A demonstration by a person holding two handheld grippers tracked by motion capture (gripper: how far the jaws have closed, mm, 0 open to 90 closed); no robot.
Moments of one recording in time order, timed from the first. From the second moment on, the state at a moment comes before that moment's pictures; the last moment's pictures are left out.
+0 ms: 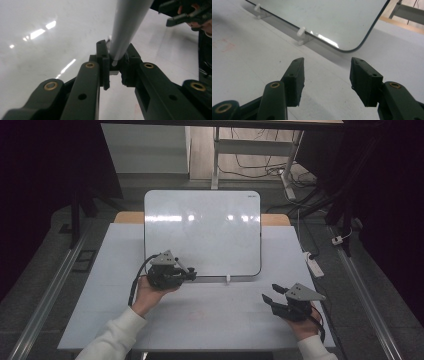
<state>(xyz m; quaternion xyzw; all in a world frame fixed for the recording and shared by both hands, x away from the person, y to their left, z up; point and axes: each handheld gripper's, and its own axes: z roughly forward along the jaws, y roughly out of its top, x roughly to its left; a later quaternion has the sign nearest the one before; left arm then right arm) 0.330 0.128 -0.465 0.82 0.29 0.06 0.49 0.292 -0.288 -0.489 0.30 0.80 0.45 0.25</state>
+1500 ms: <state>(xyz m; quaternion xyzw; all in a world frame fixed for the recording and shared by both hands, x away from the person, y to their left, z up) 0.331 0.062 -0.487 0.86 0.25 -0.02 0.45 0.300 -0.123 -0.453 0.20 0.82 0.49 0.19</state>
